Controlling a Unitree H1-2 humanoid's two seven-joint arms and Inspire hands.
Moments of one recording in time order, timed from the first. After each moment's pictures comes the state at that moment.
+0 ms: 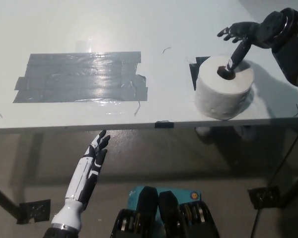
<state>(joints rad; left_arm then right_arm) -0.06 0.09 -0.10 -0.09 0.17 -0.05 -0.03 -1.38 -0.27 0.48 1.36 -0.41 0.14 0.53</state>
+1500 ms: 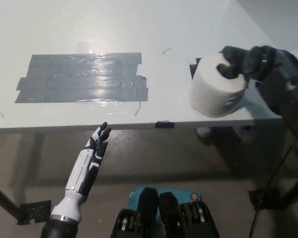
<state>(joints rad) -0.10 0.10 -0.10 -0.09 0.17 -0.02 -0.04 -1.27 -0.23 0.37 1.39 -0.42 0.13 0.31</state>
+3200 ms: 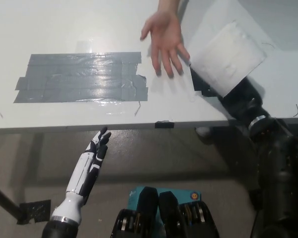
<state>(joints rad) -0.10 0.10 -0.10 -0.06 0.17 -0.01 -0.04 -0.79 0.04 -0.56 0.67 0.53 0.38 0.31</state>
